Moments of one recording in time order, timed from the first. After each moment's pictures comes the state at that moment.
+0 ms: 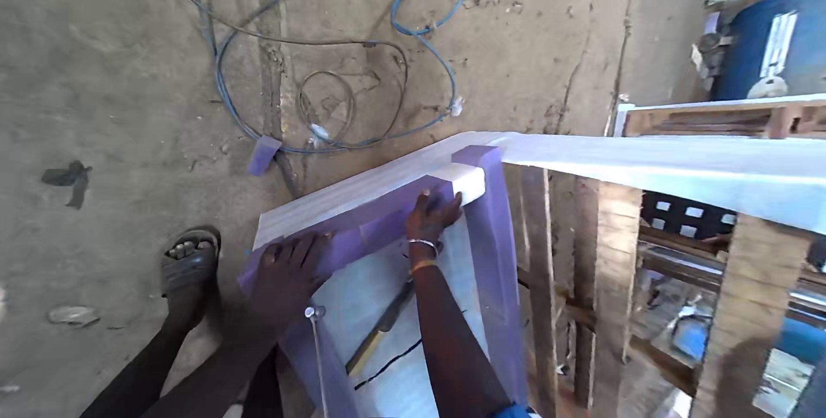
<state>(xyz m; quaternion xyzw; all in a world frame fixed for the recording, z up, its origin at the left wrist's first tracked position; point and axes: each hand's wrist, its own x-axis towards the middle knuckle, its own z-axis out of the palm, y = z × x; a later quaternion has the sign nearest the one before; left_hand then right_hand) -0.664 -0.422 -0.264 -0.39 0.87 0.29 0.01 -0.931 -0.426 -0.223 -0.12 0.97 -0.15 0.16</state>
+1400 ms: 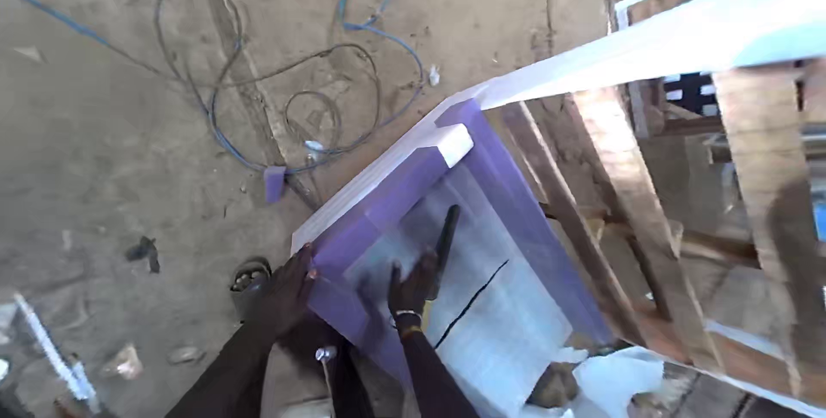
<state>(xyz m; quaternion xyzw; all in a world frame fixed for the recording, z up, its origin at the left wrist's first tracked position) -0.585 -0.463 -0.269 -0.31 0.78 0.52 0.16 -0.785 -0.256 -0.248 -0.13 0.98 0.00 0.15</state>
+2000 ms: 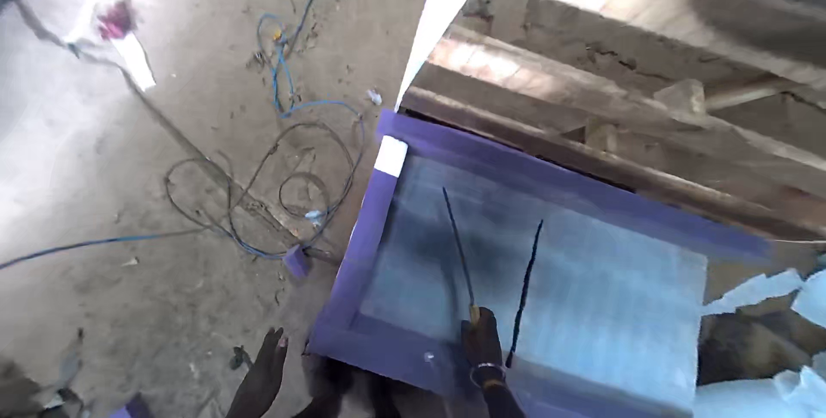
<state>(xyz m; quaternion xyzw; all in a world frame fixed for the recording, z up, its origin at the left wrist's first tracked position) -0.560 -0.541 -0.211 -0.40 0.76 0.41 0.30 -0.785 -0.124 -0.228 0.18 0.92 -0.18 0.29</state>
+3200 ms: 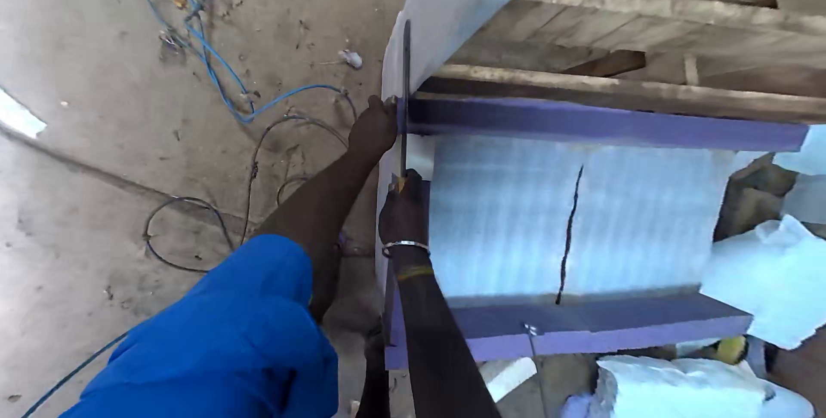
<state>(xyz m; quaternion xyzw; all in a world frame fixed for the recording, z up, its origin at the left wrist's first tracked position) -1.146 -0.589 -0.231 -0.17 0.85 0.38 0.32 -0.991 -0.519 -0.148 0.23 0.91 -0.24 0.26</state>
